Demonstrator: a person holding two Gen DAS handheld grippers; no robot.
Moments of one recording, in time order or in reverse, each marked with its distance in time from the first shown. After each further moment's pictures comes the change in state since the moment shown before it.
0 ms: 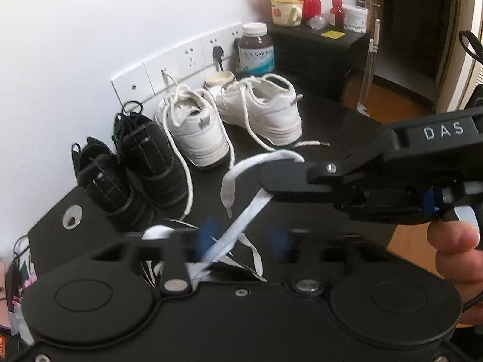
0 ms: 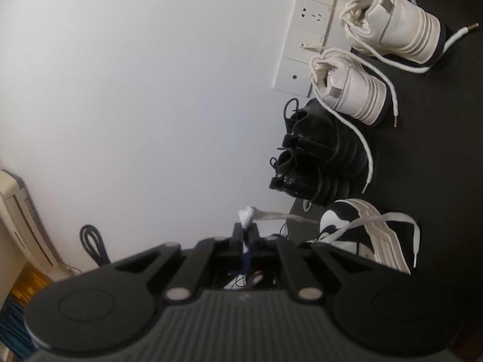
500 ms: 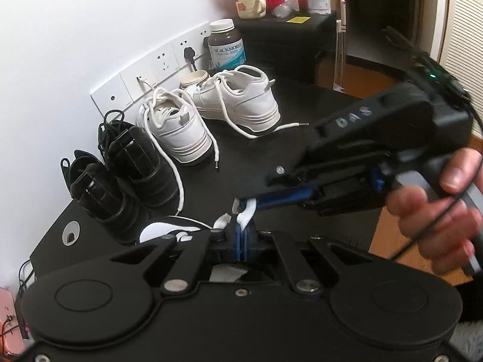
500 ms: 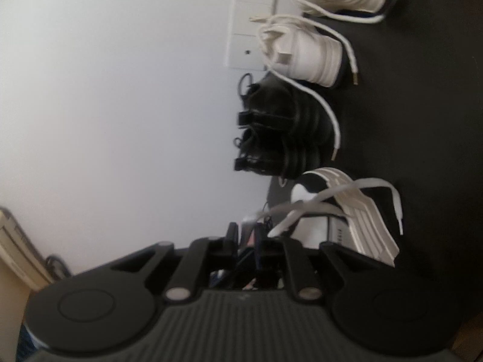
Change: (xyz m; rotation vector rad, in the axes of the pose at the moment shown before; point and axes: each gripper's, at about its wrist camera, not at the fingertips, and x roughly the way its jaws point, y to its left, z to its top) left arm -0.014 -0.008 -0.019 0.172 -0.014 -0.024; right arm 0.019 -0.040 0.001 0.187 0.058 -0.075
